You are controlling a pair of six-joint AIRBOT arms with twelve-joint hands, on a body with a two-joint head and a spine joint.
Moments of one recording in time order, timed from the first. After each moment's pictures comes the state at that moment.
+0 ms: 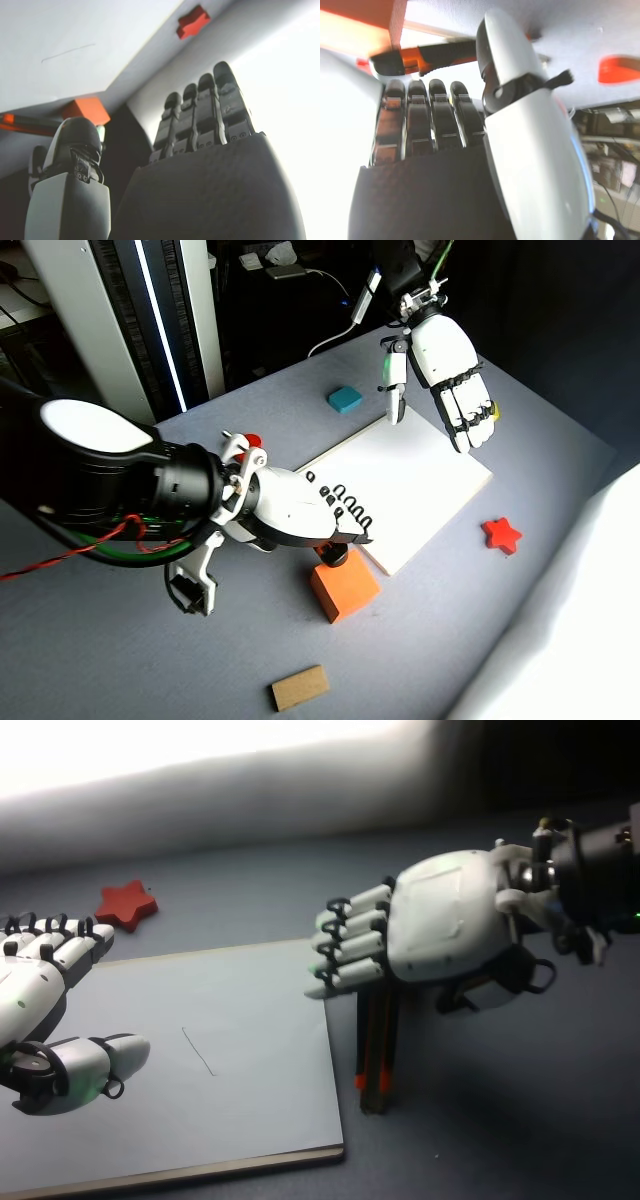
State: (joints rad) left arm 0.77 -0.71 0.61 -1.06 -0.89 1.71; right arm -0.23 -1.29 1.34 -2.02 0.46 0.47
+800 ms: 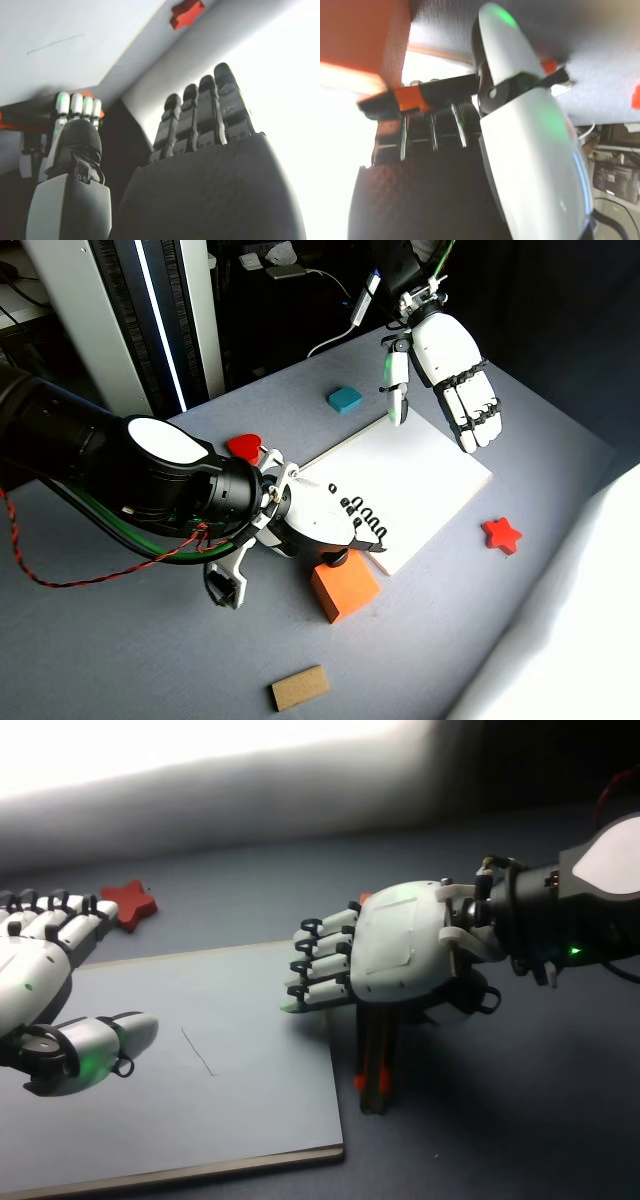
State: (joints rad) left arm 0.74 -0.73 0.61 -1.06 -0.94 1.76; right arm -0.29 -1.41 1.41 -2.02 0.35 0.45
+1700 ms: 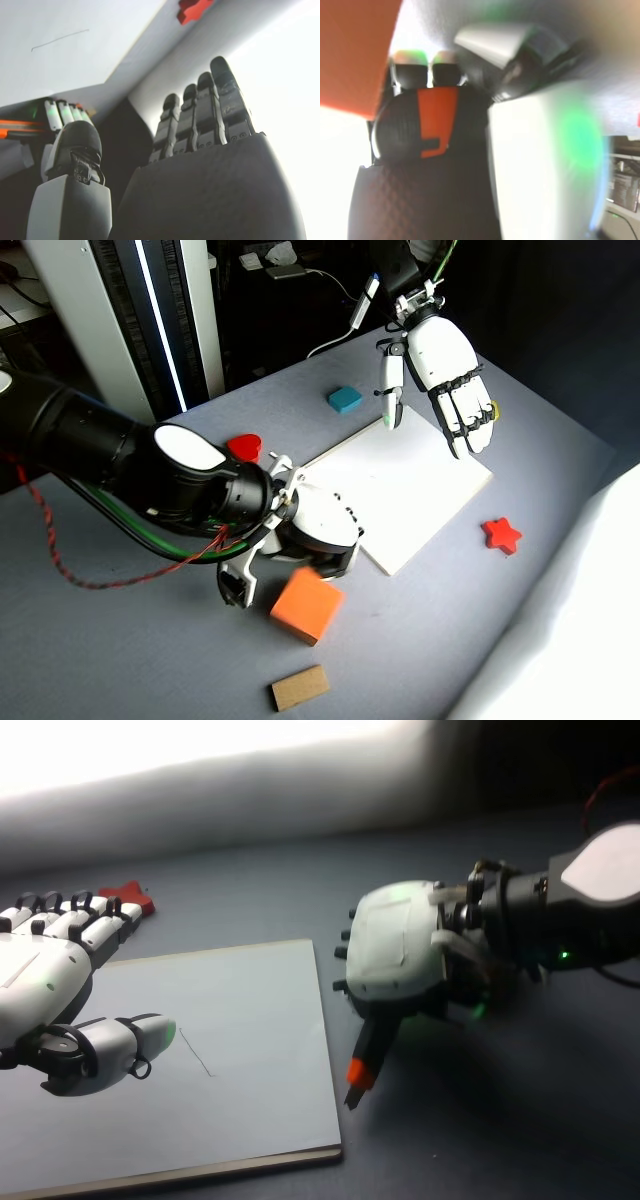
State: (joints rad) left arm 0.70 -0.74 0.61 -1.07 -0.91 1.82; right arm -0.29 -1.42 1.42 -1.99 0.32 0.40
